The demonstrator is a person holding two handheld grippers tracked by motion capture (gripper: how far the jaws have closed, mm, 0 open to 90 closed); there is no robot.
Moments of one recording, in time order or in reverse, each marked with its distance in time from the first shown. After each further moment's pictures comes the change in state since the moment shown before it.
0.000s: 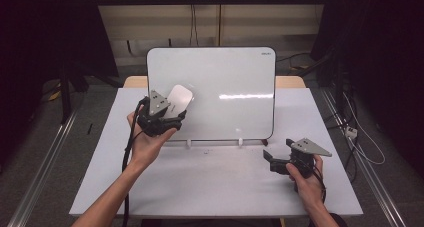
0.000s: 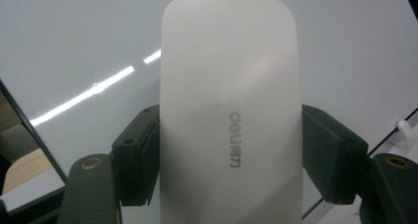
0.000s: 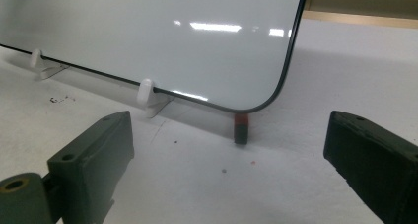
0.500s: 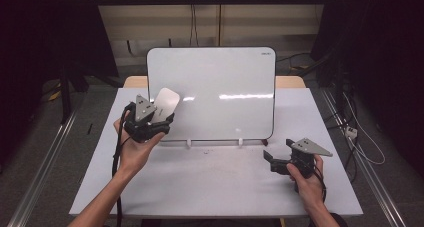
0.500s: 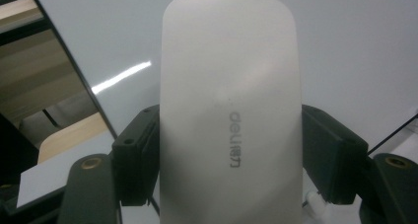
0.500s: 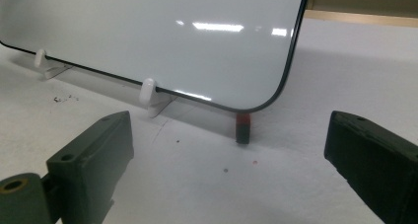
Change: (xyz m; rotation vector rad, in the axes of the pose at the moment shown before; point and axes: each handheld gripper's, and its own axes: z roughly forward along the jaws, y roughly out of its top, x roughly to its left) left arm 0.014 -0.019 -0.022 0.009 0.064 -0.033; right arm -0.001 0.000 0.000 -0.001 0.009 0.001
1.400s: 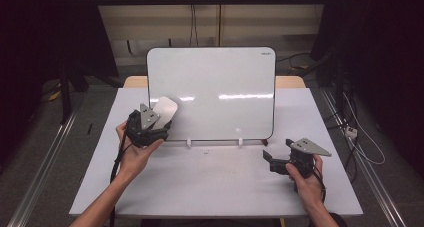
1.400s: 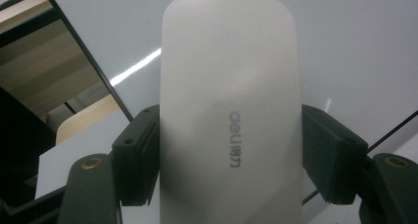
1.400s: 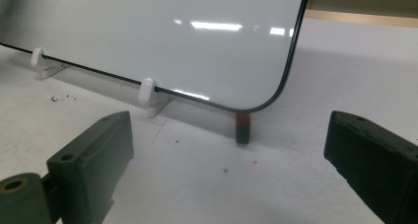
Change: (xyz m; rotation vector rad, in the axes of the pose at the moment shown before) left arm -0.004 -0.028 0.024 0.064 0.044 0.104; right arm 0.001 0.000 0.001 0.006 -0.009 0.001
